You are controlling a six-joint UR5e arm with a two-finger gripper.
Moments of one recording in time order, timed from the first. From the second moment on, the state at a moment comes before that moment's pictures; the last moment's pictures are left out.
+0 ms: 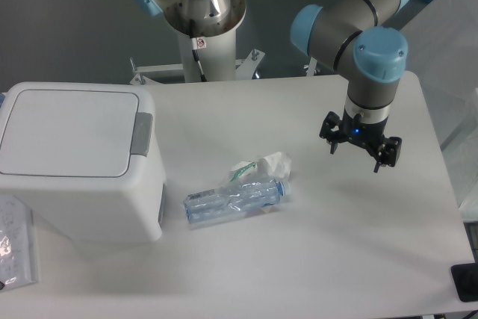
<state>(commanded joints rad) 2.74 -1.93 -1.66 -0.97 1.55 1.29</state>
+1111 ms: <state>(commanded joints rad) 2.67 -1.92 -1.63 -0.97 1.46 1.01</state>
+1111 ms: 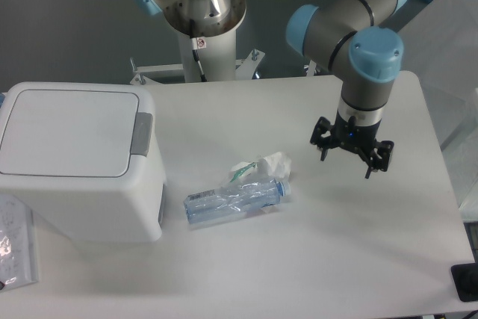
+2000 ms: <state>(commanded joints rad) 2.55 -1.84 -1.51 -0.97 1.01 0.44</state>
